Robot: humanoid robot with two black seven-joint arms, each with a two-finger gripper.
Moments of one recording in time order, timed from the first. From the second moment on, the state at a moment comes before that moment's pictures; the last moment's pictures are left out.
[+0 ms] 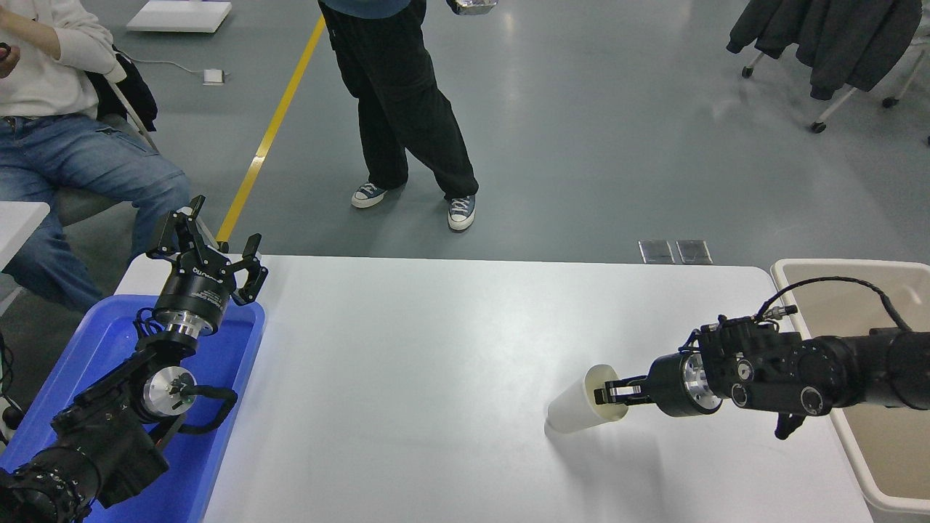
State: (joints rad) left arm -0.59 0.30 -0.86 -0.46 0.19 -0.49 -0.65; right arm 1.27 -0.38 -0.78 1.04 -0.72 0.04 0.37
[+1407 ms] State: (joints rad) left arm -0.59 0.30 -0.87 -0.46 0.19 -0.49 -0.65; right arm 1.96 -0.97 -0.93 1.45 -0.62 0.25 0.37
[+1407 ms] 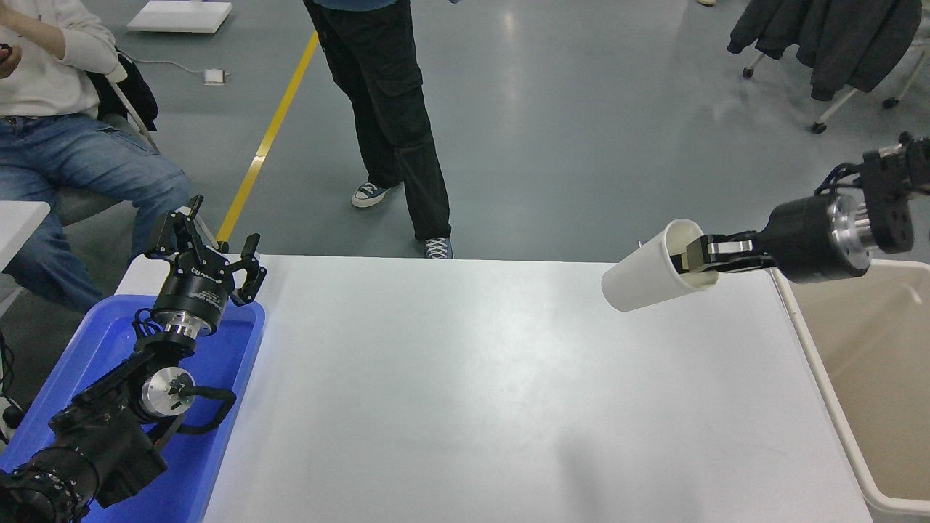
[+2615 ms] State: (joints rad) left arm -0.59 0.30 -0.87 -0.46 0.19 -0.49 -0.65; right arm 0.67 -0.62 0.06 0.07 0.38 0.11 0.02
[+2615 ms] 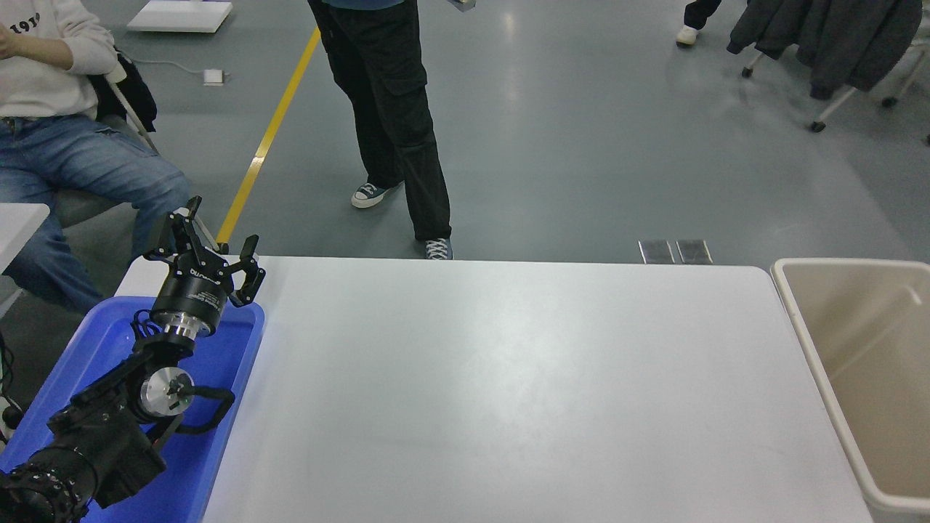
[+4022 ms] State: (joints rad) left arm -0.59 0.30 -0.87 -0.46 0.19 -0.49 -0.65; right arm 0.56 -0.40 0.47 -0.02 0.42 -0.05 -0.13
